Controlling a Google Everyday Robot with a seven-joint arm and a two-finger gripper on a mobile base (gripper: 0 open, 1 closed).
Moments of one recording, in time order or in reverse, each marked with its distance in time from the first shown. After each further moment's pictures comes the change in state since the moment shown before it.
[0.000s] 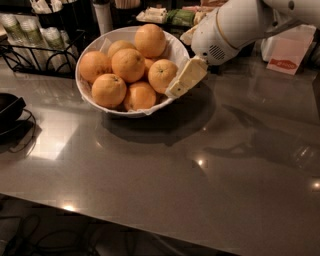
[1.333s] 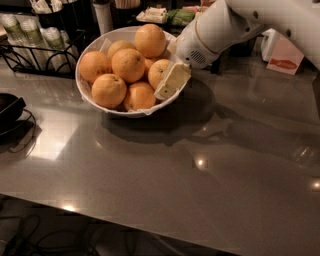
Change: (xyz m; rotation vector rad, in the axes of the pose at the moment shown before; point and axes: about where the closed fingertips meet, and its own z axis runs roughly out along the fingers) arm 0.000 -0.008 0.044 -0.032 0.037 0.001
